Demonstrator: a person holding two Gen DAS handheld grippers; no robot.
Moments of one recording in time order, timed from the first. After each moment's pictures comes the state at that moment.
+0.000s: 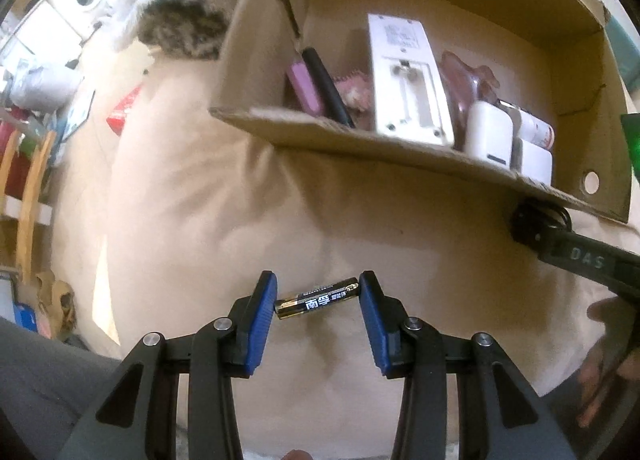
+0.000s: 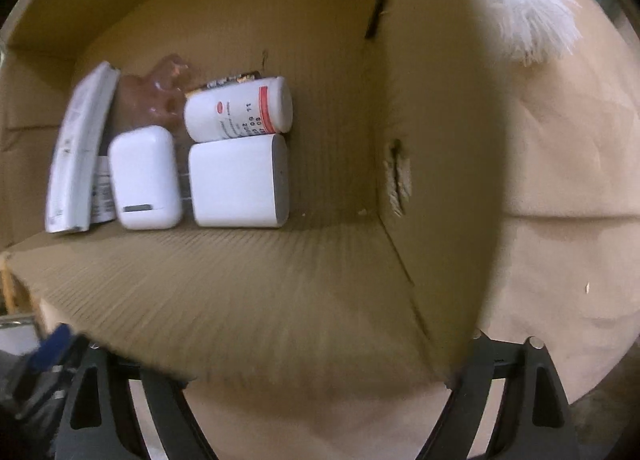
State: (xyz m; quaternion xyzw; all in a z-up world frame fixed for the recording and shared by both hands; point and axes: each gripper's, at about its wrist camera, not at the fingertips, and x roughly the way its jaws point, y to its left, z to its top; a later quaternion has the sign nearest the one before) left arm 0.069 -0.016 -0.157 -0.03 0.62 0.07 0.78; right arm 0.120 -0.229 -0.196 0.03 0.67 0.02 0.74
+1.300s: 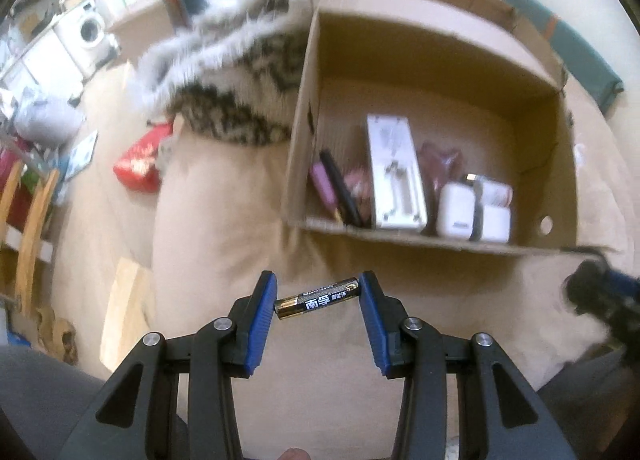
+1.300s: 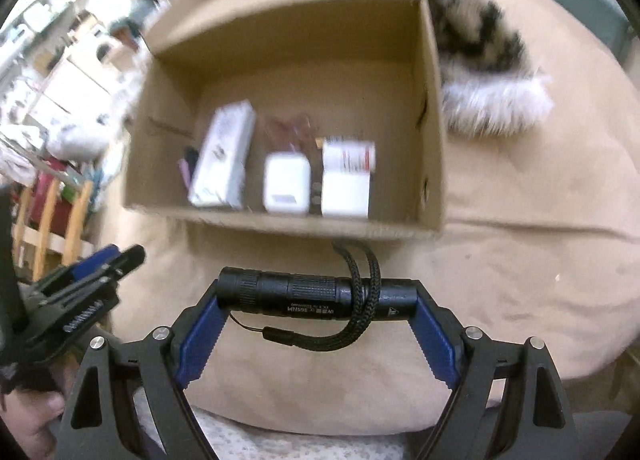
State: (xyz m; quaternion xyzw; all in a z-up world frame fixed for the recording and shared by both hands) left arm 0.051 -0.011 -0.079 -0.02 0.54 0.05 0.84; right arm 0.030 -0.233 -0.066 0.07 0.56 0.12 0.81
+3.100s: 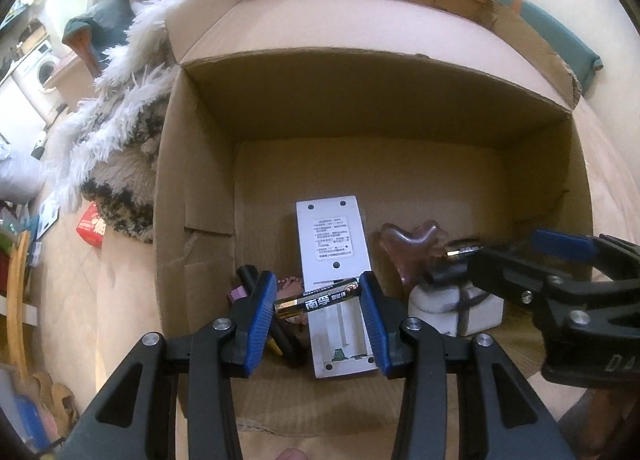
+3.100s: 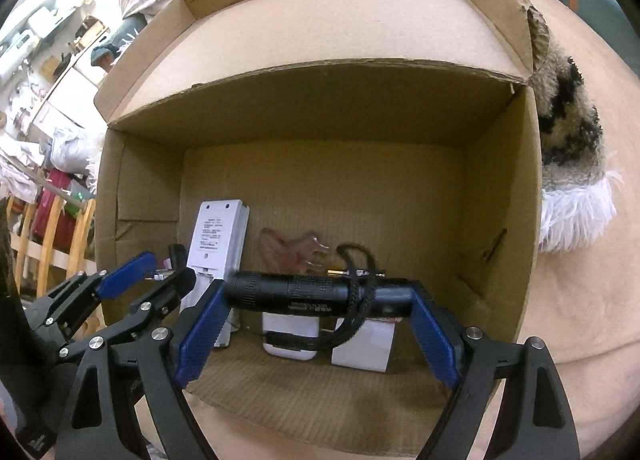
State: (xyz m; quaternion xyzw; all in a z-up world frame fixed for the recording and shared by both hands) left arm 0.156 -0.057 -0.110 0.01 0.53 -0.02 0.85; right arm 0.177 -0.195 -0.106 0.07 0.56 0.14 0.81
